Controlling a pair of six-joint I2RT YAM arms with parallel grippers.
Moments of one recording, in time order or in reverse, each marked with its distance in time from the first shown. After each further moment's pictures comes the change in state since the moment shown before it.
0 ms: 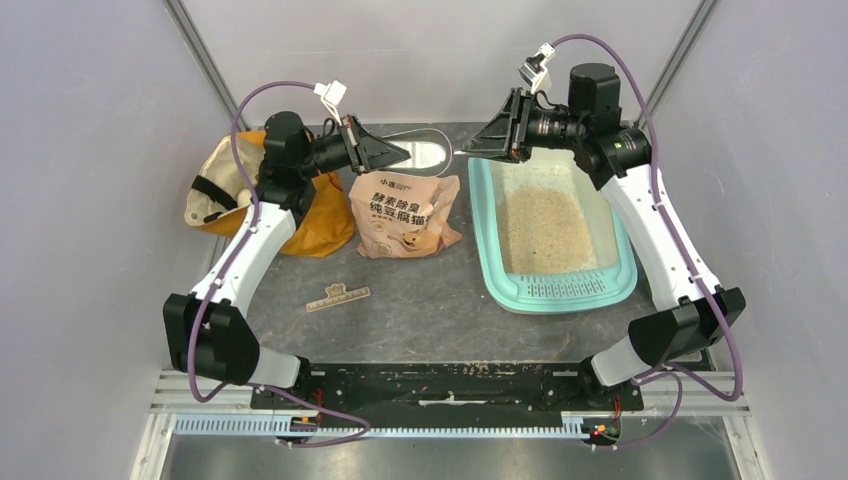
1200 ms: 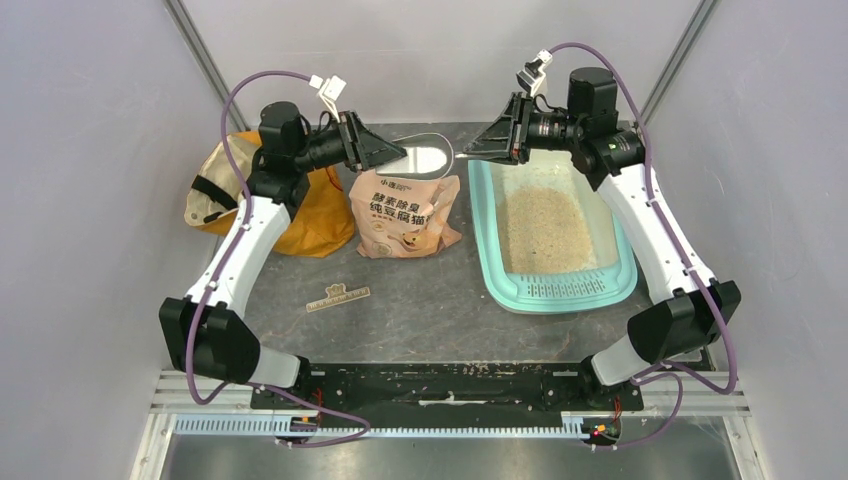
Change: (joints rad) left arm 0.015 0.001 0.096 -0.243 -0.027 0.229; right arm -0.031 0.014 -0.066 0.085 -0.078 0.064
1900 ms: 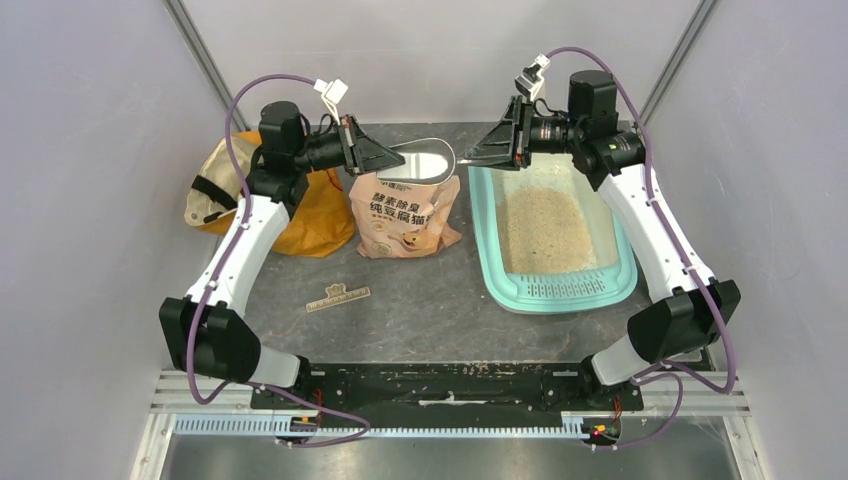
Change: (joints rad) left arm 0.018 0.007 0.009 -0.022 0.085 -0.048; right arm -0.014 0.000 -0.019 0.000 -0.068 -0.019
